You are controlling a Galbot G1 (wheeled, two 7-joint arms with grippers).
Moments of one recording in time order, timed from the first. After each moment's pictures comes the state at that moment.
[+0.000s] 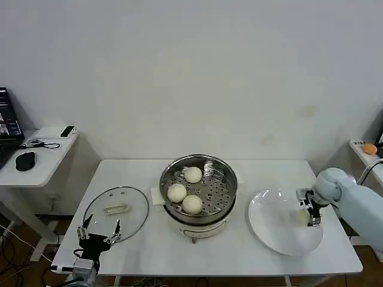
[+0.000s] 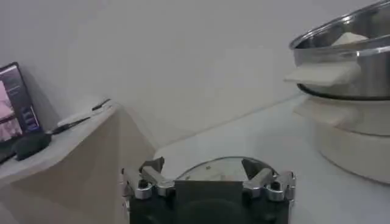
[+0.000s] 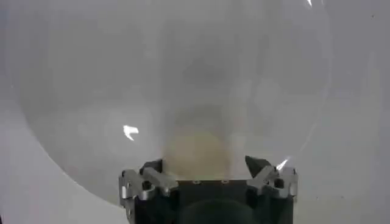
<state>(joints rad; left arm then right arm) 1.61 -1.38 -0.69 -2.04 0.15 0.17 0.05 -0.30 0.64 -0.45 1.18 -0.47 -0.19 -1.16</state>
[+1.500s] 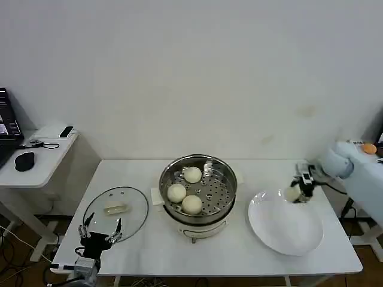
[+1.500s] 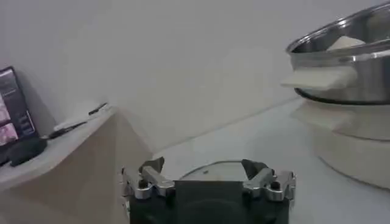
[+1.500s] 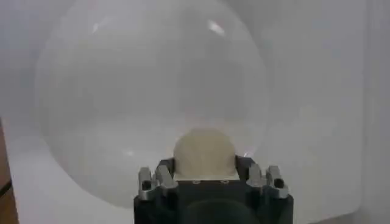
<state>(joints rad) 1.60 -1.37 -0.68 -2.04 0.16 0.17 0.05 -0.05 0.57 -0.56 1.37 -0.17 -0.32 -1.20</state>
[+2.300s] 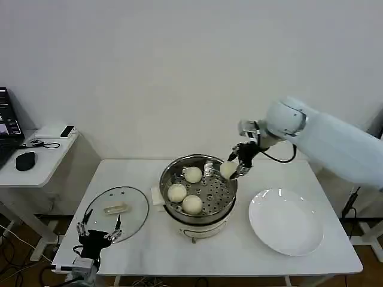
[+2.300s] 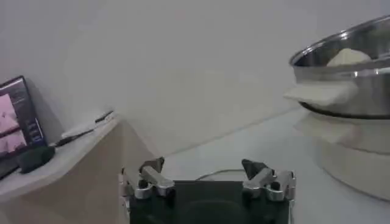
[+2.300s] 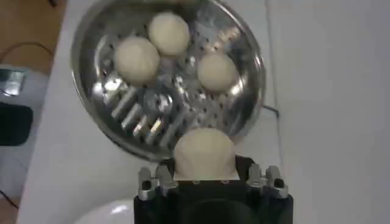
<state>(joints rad) 1.62 -1.41 -0.69 -2.10 0.17 0.17 0.05 0.39 0.83 -0.93 1.42 0.30 -0.52 -1.16</state>
